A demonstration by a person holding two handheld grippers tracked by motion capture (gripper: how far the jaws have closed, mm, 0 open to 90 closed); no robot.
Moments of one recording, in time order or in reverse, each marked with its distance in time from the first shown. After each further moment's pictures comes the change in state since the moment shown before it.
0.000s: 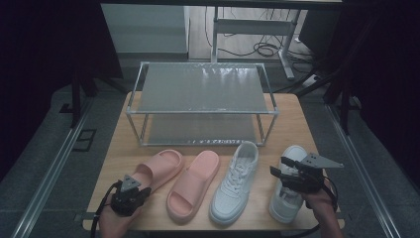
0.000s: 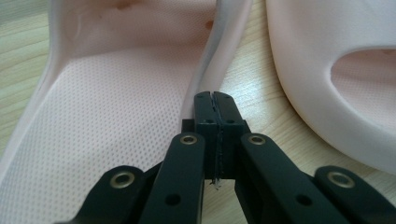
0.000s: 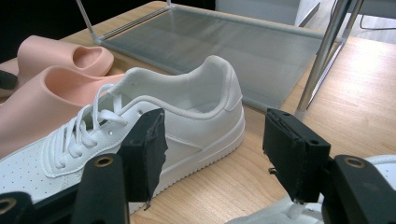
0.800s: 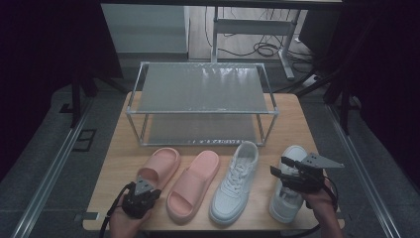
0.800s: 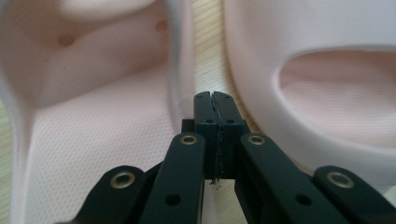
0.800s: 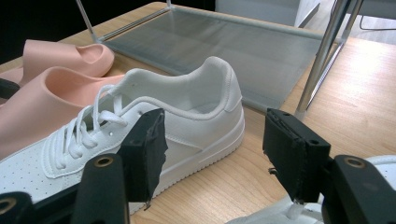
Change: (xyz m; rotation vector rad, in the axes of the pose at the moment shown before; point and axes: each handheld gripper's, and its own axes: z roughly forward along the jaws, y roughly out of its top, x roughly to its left) left arm -0.027 0.007 0.009 0.005 -0.018 0.074; right arm 0.000 0.001 -0.001 -0.004 0.001 0.001
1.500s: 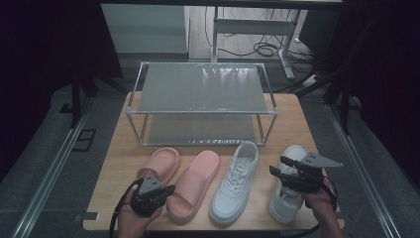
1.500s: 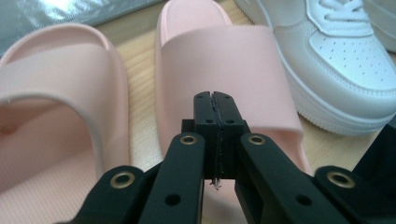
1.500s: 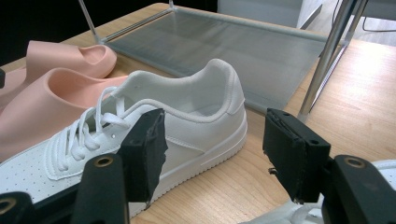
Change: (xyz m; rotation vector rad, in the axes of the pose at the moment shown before) left arm -0.028 0.029 -0.017 -0.118 -0.127 0.057; right arm 0.000 0.001 0.001 -0.001 0.008 -0.003
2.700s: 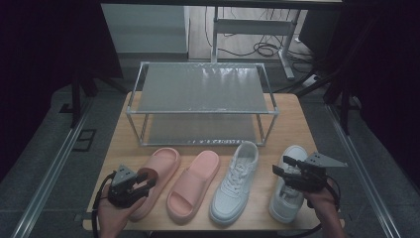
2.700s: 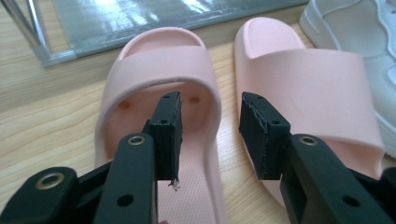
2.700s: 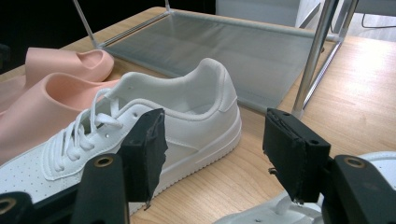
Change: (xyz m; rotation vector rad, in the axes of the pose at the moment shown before) left arm 0.048 -0.006 -0.025 -0.082 0.108 -0.136; right arm -0.009 -0.004 -0.003 -0.012 0.003 0.034
